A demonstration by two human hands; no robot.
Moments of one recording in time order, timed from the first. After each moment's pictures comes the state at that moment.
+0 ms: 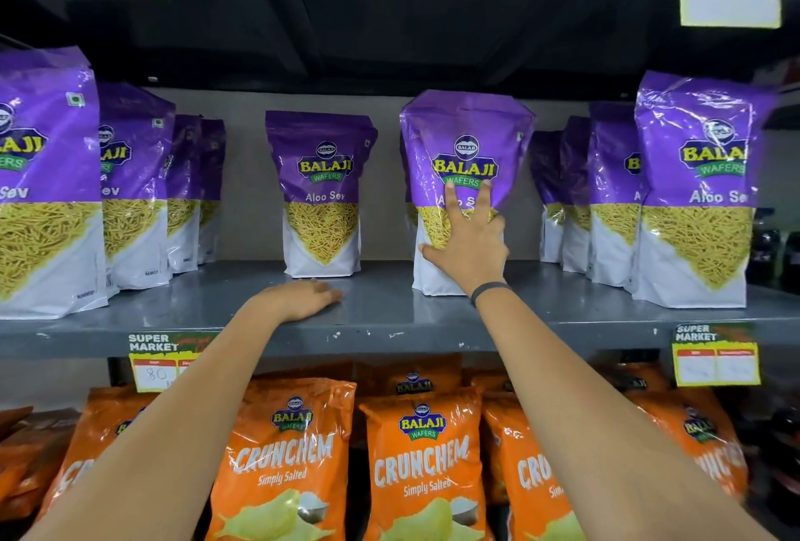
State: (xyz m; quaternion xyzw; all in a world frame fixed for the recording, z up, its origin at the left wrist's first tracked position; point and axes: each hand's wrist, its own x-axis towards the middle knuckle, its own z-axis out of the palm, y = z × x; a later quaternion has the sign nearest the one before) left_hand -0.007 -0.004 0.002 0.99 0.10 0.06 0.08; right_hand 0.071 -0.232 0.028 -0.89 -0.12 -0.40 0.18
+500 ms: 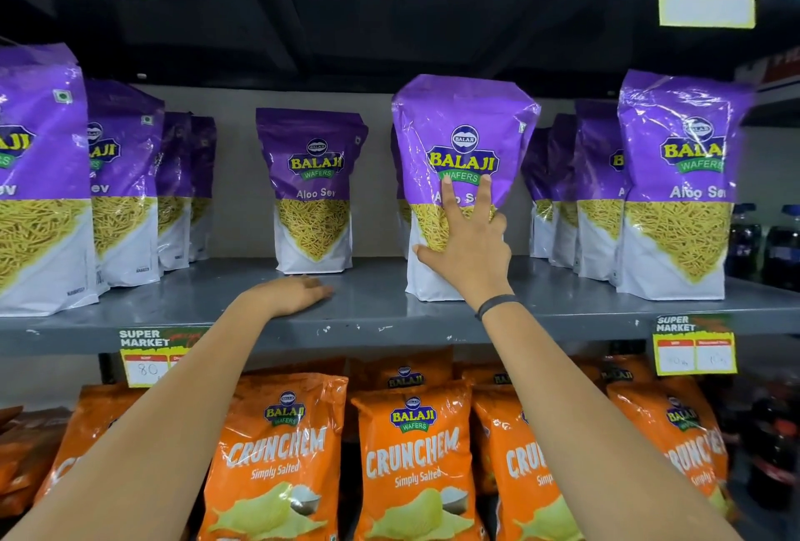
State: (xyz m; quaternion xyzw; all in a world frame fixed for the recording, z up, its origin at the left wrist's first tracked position) left_hand -0.005 0.002 -0.001 0.99 0.10 0.06 0.10; right_hand 0.034 -0.249 0.027 -0.88 -0.13 -0.42 0.19
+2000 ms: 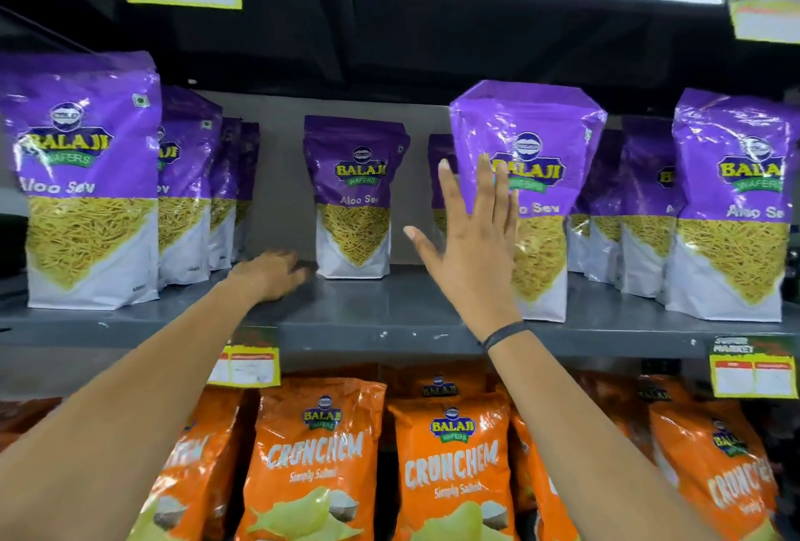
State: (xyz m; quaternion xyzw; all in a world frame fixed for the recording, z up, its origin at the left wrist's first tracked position) left_hand -0.022 0.083 0.017 0.97 0.15 0.16 0.05; right_hand -0.015 -0.199 0.030 -0.75 -0.20 -0.60 0.19
